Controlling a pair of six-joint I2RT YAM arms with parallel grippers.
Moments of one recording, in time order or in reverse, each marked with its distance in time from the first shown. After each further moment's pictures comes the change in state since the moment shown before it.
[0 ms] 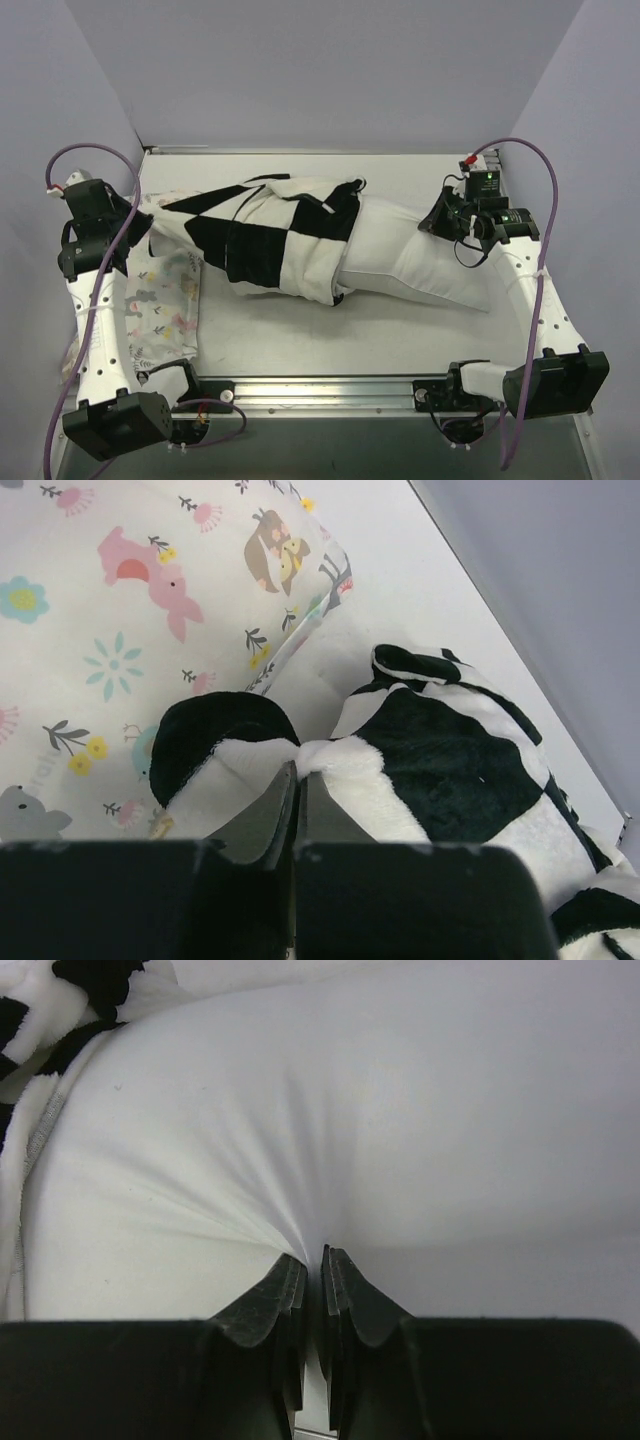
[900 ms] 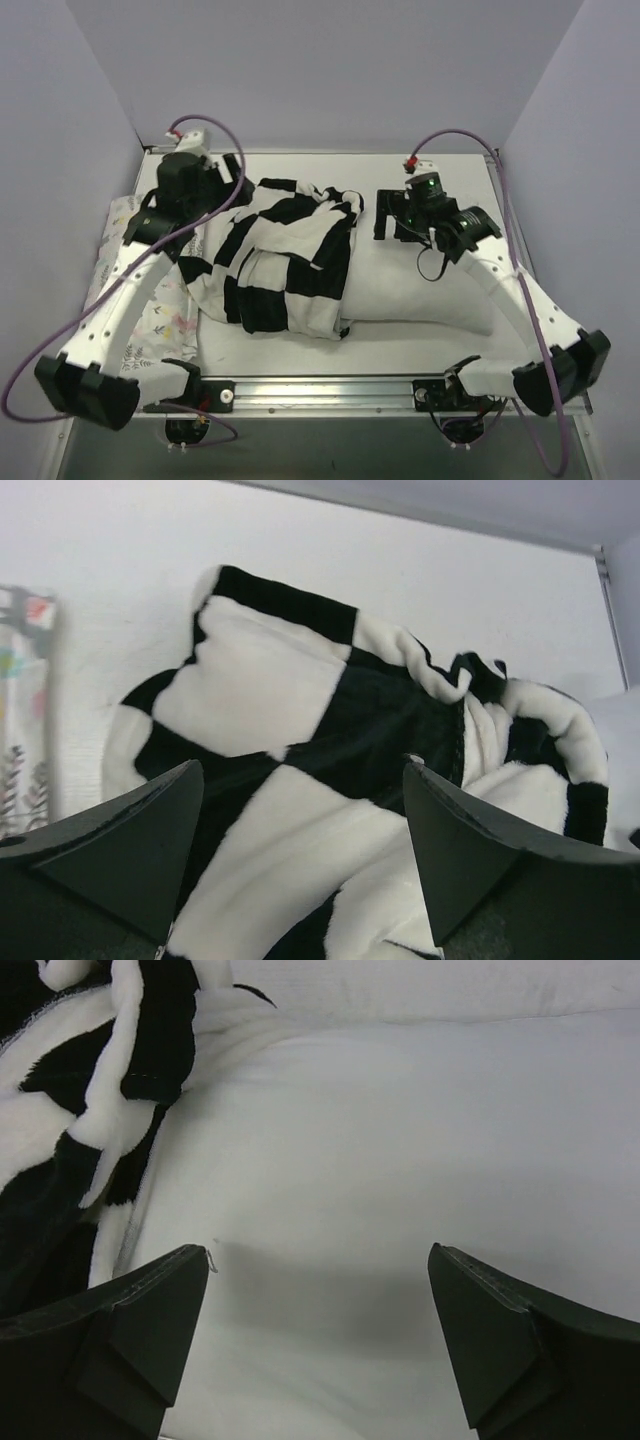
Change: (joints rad) left arm -0.547 0.116 0.054 0.224 -0.041 0.211; right arm 0.384 -0.004 0.044 -0.015 0.340 -0.066
